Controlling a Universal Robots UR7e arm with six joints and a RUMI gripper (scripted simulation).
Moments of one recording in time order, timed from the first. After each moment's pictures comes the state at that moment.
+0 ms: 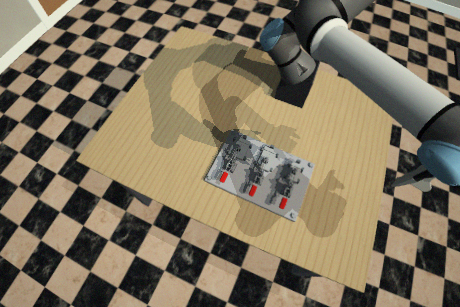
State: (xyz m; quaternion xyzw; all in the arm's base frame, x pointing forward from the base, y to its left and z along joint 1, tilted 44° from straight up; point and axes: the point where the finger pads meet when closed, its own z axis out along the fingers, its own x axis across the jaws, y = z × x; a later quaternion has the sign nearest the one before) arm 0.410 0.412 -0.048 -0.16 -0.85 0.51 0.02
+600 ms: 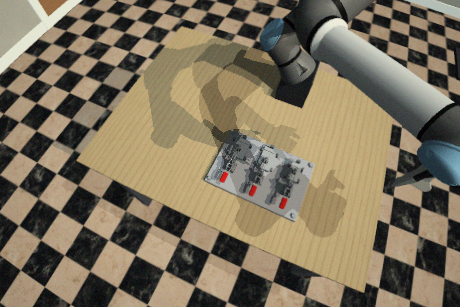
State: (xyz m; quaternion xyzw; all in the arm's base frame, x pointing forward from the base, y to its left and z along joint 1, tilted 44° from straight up) arm 0.410 0.412 -0.048 -0.16 -0.85 0.51 0.02
